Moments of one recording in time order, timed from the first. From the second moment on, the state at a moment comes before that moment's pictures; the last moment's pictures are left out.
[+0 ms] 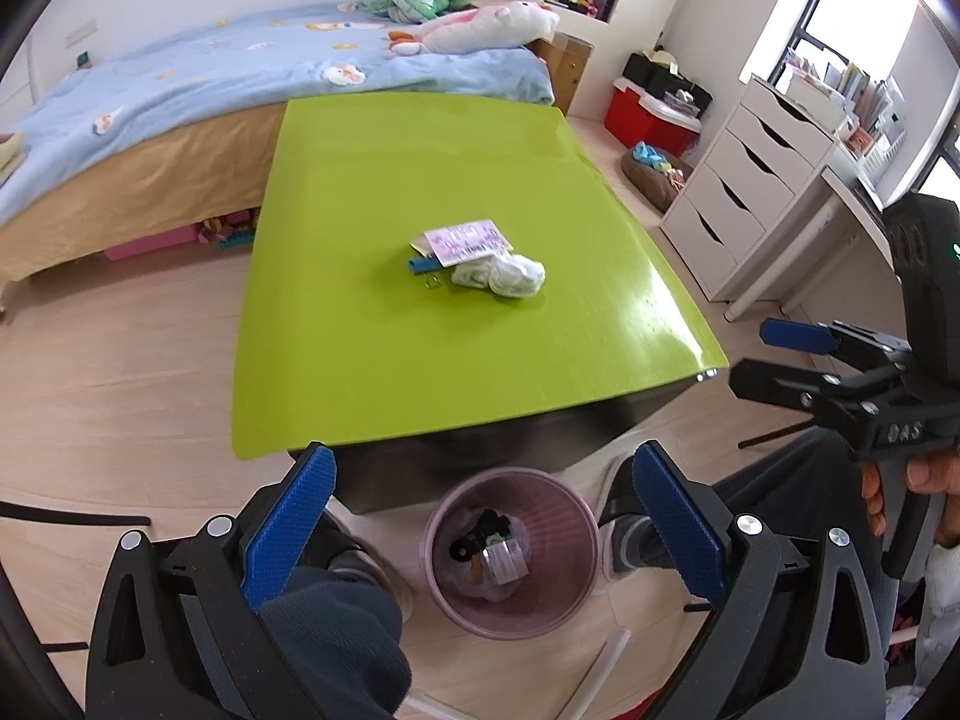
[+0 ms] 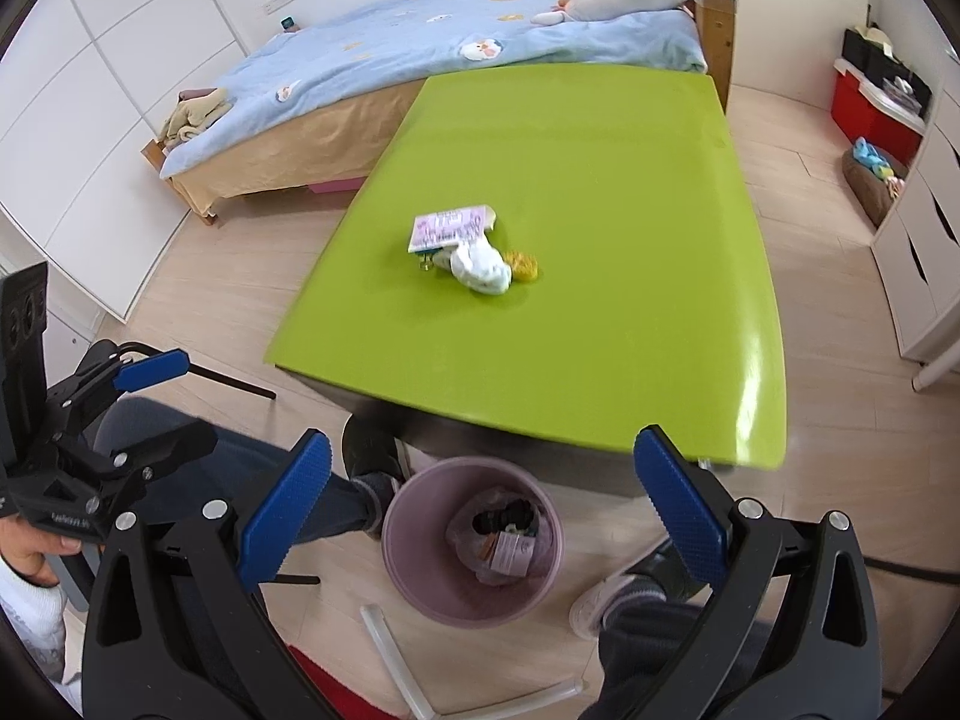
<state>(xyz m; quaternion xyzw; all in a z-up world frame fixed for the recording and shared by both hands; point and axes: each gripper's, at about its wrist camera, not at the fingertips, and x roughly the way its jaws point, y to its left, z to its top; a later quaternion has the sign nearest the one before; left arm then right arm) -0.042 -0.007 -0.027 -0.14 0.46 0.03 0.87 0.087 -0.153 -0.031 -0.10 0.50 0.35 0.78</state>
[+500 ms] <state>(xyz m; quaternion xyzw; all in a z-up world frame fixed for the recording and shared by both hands) -0.031 0.019 -0.037 -0.16 0.47 0.05 0.86 0.156 -0.062 -0.071 -0.18 0.52 0.37 0.75</state>
